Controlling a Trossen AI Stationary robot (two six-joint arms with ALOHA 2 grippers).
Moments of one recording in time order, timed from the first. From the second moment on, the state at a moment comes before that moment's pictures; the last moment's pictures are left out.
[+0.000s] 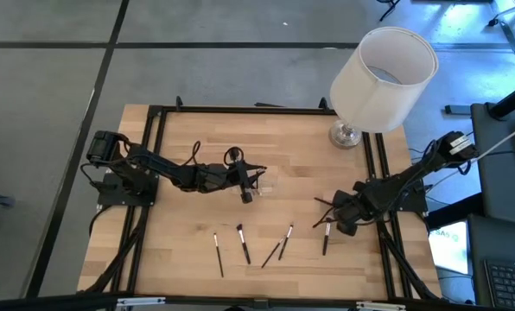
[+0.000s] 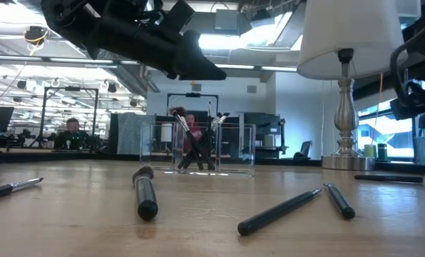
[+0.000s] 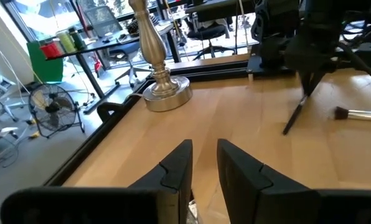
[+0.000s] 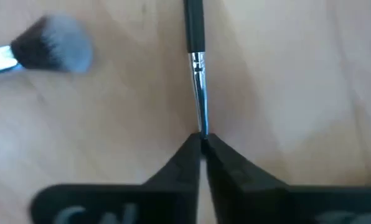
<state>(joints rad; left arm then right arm) -0.08 1.61 0.69 0.73 -0.47 0.15 0.54 1.30 0.52 -0.82 0.08 0.99</state>
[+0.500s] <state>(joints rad) -0.18 1.52 0.68 0.72 -0.96 0.40 0.44 1.30 1.11 -1.03 0.25 0.95</state>
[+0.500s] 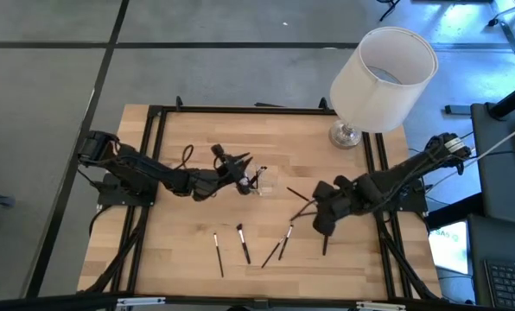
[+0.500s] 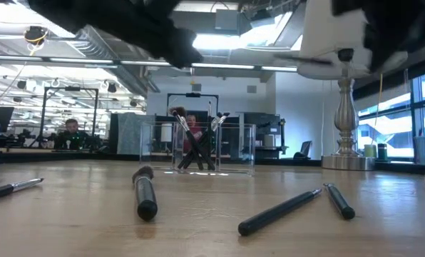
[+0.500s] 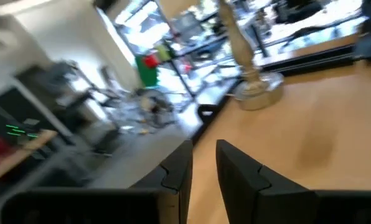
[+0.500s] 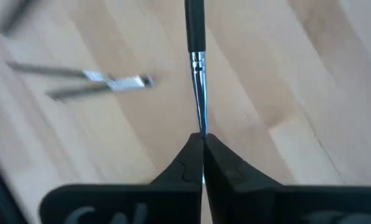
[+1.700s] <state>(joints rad) -0.24 1.45 0.68 0.60 -1.34 0.61 -0.20 1.71 1.36 -0.99 -0.82 0.86</state>
